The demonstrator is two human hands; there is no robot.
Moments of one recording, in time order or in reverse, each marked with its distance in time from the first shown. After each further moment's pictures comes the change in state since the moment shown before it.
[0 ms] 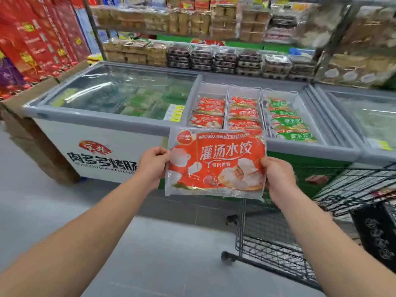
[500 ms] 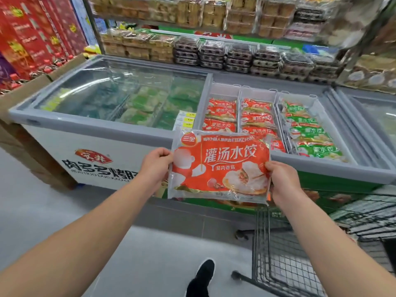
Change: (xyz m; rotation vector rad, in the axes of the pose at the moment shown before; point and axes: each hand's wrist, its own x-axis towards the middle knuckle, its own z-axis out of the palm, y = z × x) left_hand 0.150 0.017 -0.043 -0.011 0.003 -0.067; right_hand 0.084 -0.028 0.128 0.051 0.005 0.088
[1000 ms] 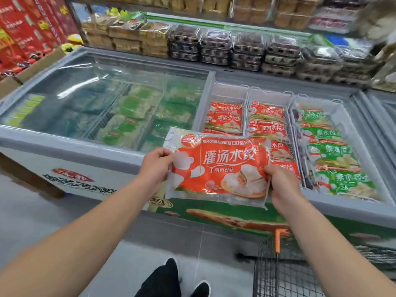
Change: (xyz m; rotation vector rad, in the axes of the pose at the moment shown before) left_hand 0.191 0.053 0.077 -0.014 0.003 -0.089; right_hand 0.183 -0.068 0.076 -0.007 -0.073 0.056
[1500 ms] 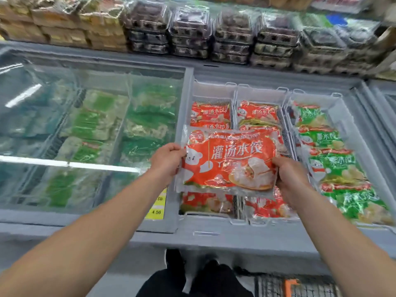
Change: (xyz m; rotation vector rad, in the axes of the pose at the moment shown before) left_hand 0.232 0.079 0.119 0.093 -0.143 -0.145; right_hand 0.224 -0.079 0.051 -0.080 0.201 0.081
